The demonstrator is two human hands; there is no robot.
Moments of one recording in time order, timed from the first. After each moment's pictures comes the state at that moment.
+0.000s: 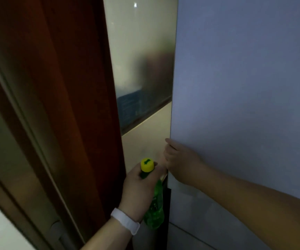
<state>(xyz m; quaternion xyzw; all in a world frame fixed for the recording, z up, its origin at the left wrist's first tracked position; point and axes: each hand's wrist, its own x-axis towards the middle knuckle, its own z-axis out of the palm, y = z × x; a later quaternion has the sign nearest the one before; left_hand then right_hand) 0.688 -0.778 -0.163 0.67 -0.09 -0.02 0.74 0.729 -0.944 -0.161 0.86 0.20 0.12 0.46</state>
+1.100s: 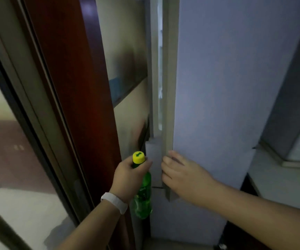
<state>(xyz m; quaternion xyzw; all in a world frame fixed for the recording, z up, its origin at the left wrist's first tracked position) 0.600 -0.665 -0.191 0.70 -0.26 -0.12 0.66 0.479 -0.811 -0.190 0.89 0.09 0.19 0.40</state>
